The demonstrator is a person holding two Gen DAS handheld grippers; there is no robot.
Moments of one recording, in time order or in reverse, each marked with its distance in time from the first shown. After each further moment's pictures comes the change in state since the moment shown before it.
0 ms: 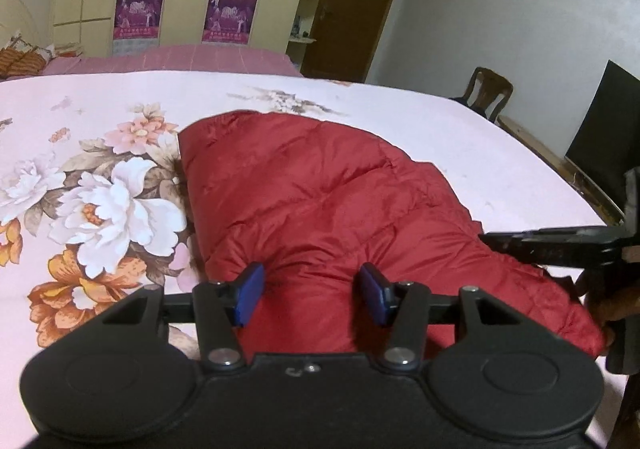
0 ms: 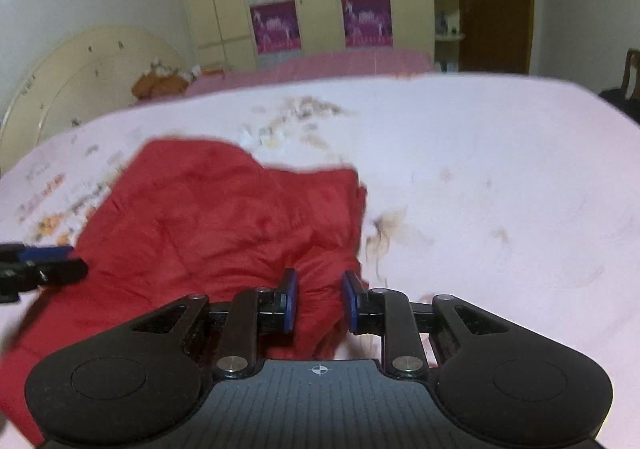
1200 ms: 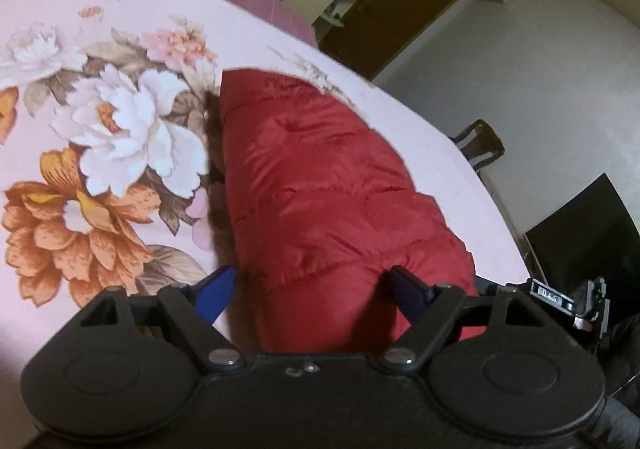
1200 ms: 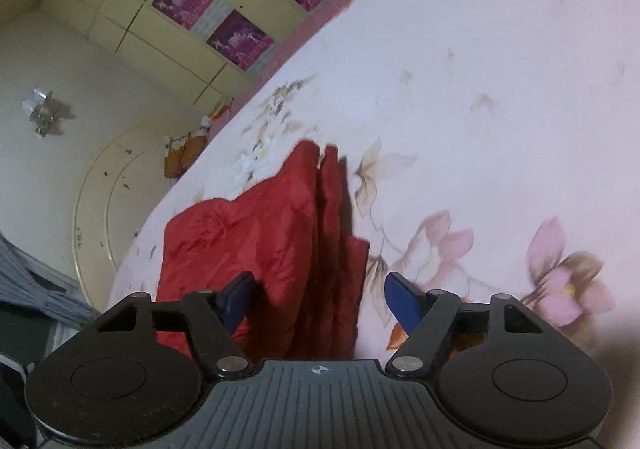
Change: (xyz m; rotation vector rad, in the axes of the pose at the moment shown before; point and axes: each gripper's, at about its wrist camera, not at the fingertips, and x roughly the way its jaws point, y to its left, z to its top) left arm 0.007 0.064 -0.002 -0.402 0.081 -0.184; right arm 0.004 -0.094 -0.005 0.584 0.086 0.308
